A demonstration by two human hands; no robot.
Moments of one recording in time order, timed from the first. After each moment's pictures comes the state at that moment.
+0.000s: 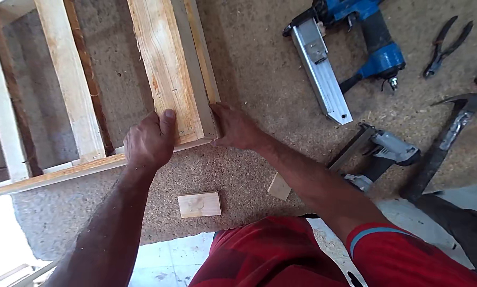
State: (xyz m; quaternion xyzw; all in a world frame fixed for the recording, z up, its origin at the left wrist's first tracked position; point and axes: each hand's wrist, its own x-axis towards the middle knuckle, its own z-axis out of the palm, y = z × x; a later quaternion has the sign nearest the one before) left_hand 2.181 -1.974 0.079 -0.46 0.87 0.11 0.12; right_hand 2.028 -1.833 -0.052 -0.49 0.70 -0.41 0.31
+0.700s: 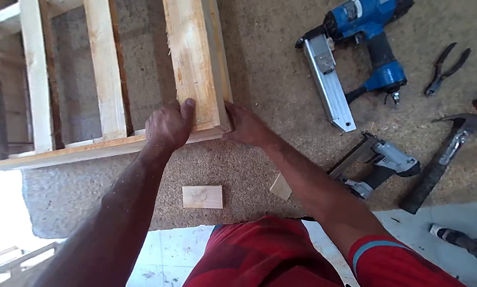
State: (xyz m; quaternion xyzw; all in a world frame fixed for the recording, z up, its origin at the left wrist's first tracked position) left_hand 2.180 -1.975 0.082 -0.48 0.86 0.12 0.14; right_hand 2.034 -1.833 -0.051 -0.48 0.71 -0.40 0.33
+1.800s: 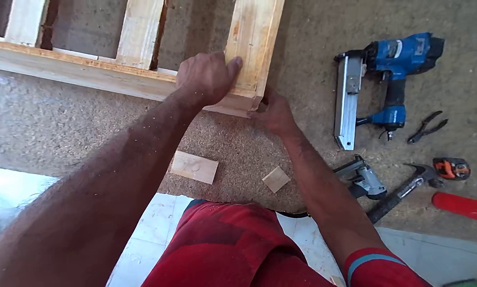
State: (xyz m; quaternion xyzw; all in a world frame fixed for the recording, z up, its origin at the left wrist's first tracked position) left_hand 2.184 -1.972 0.087 -0.45 0.87 0.15 0.13; right_hand 2.031 -1.824 -0.044 -0.49 0.71 -0.40 0.31
